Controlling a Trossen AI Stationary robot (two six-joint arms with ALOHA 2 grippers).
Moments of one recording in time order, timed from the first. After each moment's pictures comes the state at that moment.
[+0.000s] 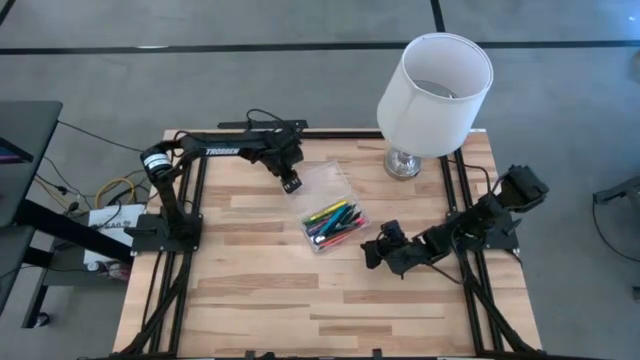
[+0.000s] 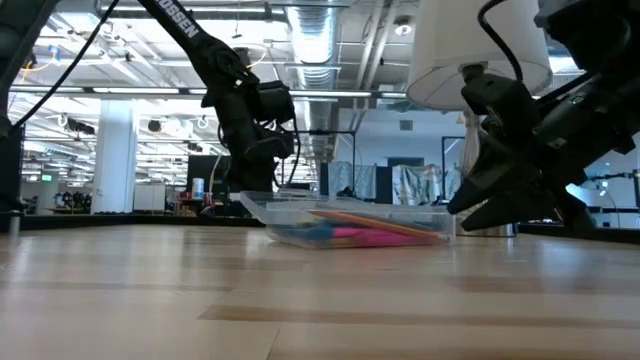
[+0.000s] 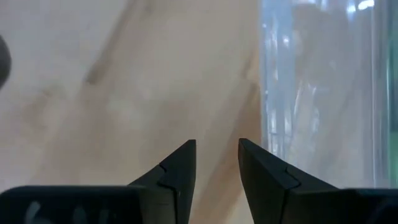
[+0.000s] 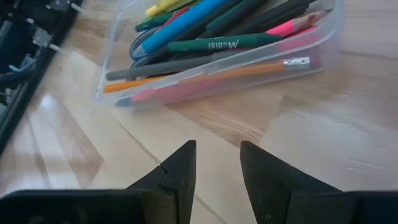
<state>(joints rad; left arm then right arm) 0.55 1.82 1.16 -0.51 0.19 0.01 0.48 1.58 0.47 0.26 0.60 1.39</state>
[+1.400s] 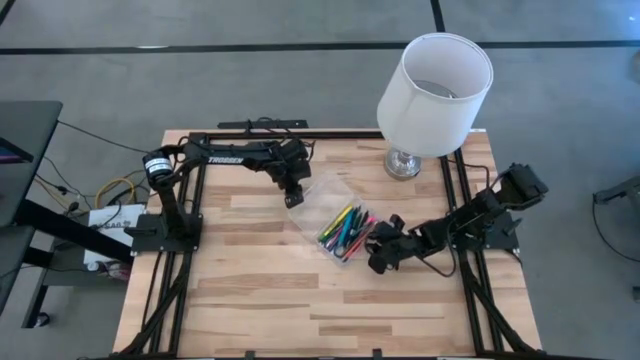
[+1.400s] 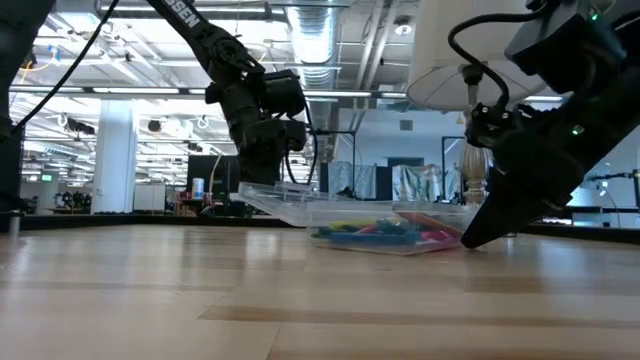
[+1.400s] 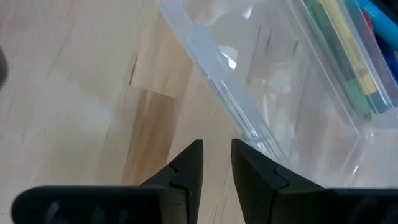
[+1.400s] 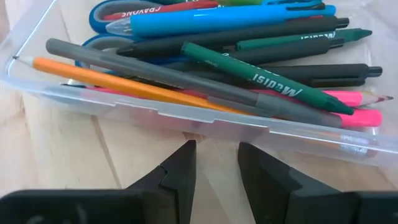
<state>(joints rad) 0.44 1.82 1.16 -0.50 0.33 0.07 0.36 1.58 0.47 0.15 0.47 0.71</state>
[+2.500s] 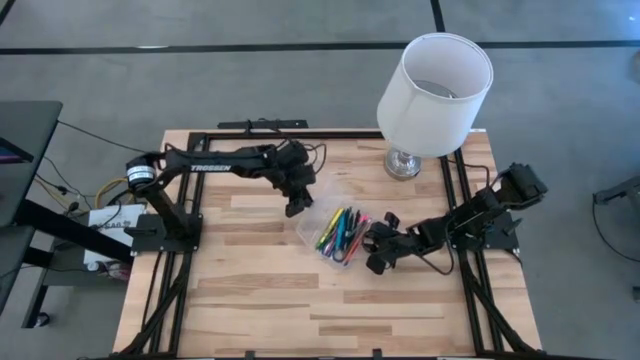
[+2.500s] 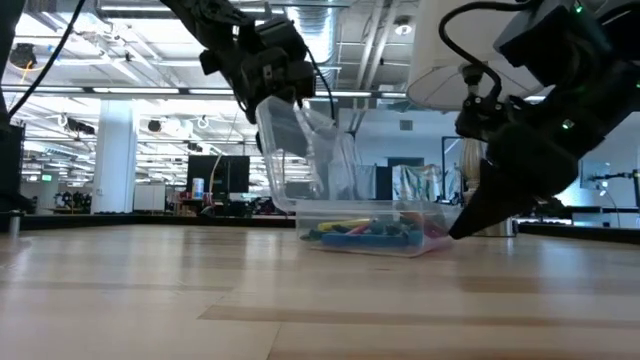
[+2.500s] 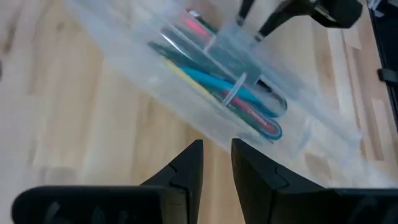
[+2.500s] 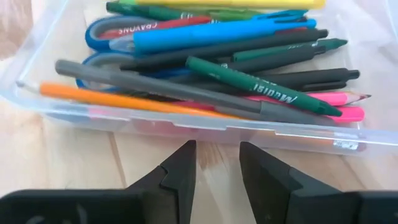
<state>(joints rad) 0.32 1.68 1.16 -0.42 0.46 0.03 0.35 1.58 0.50 0.17 0.44 0.57</state>
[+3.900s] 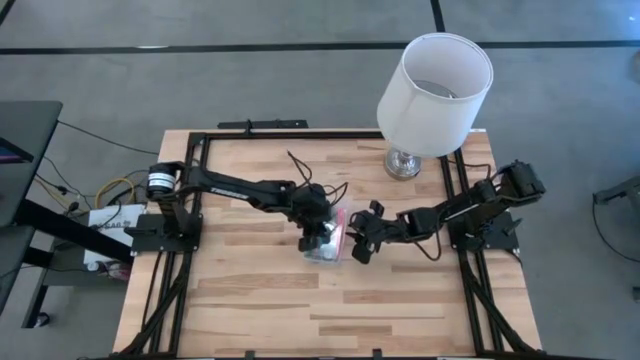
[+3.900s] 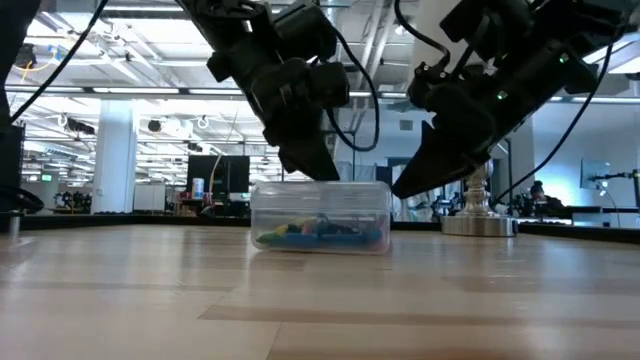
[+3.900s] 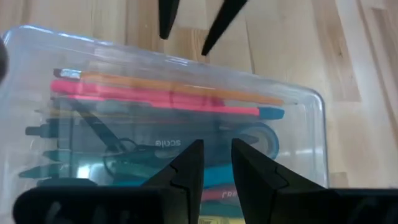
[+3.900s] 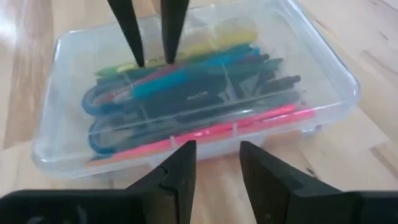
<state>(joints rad) 0.06 1.83 1.16 -0.22 0.27 -0.04 0.22 1.58 0.64 0.17 0.36 0.40</state>
